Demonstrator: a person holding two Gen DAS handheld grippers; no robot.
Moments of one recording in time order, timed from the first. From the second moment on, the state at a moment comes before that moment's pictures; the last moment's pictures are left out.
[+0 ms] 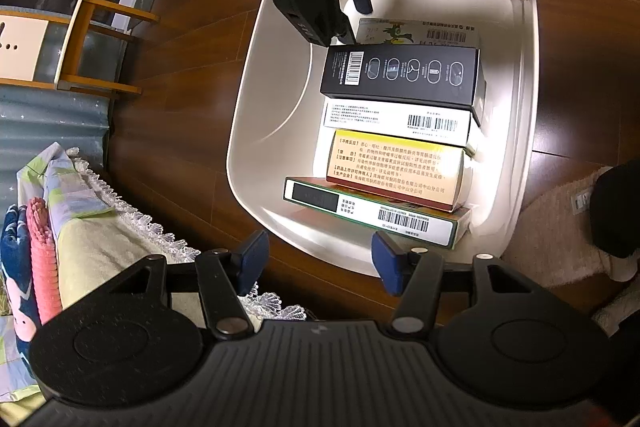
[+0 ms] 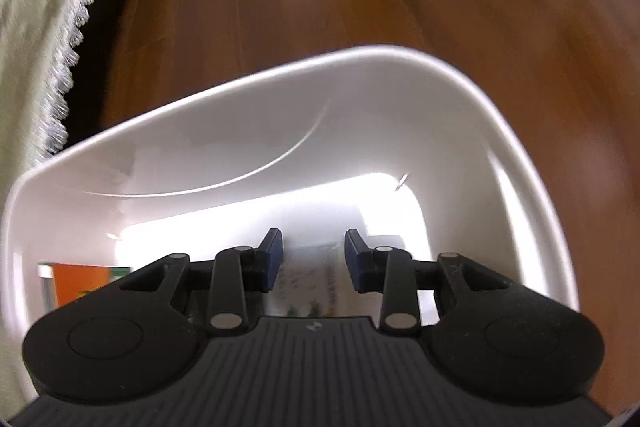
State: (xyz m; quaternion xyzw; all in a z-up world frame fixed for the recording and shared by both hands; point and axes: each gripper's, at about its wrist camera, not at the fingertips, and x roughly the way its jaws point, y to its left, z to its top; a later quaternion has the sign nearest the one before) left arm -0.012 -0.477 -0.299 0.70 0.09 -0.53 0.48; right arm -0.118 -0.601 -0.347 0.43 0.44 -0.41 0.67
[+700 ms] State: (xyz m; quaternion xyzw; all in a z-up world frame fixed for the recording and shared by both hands) left arm -0.014 -0.476 -0.299 0.69 0.09 -0.53 0.48; right arm -0.124 -0.595 -0.357 0.48 0.41 -0.43 0.64
